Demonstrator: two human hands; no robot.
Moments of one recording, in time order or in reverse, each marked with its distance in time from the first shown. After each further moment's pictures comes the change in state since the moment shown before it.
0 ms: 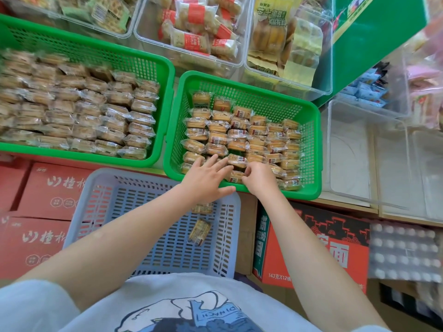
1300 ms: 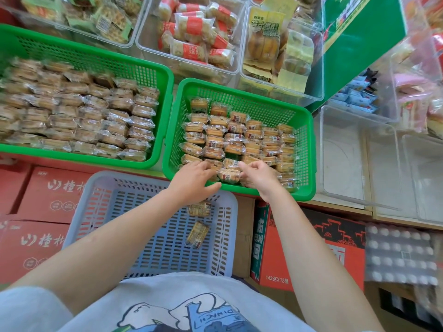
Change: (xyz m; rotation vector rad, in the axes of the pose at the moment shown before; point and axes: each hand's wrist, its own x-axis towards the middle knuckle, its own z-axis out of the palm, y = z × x) left_hand -0.016 -0.014 0.002 -0.122 0.181 -0.082; right_hand -0.016 0.006 -0.016 0.859 -0.149 0.180
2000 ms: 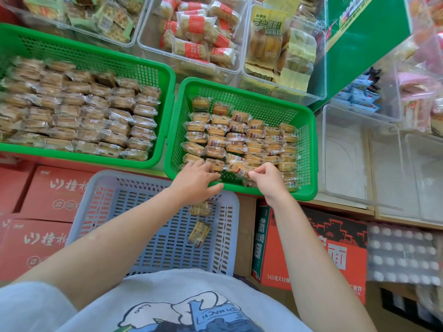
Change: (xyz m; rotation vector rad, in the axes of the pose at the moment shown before) left_hand 0.000 0.000 -0.002 0.112 -0.098 0.026; right_hand -0.007 0.007 -0.006 -0.168 0.159 -0.046
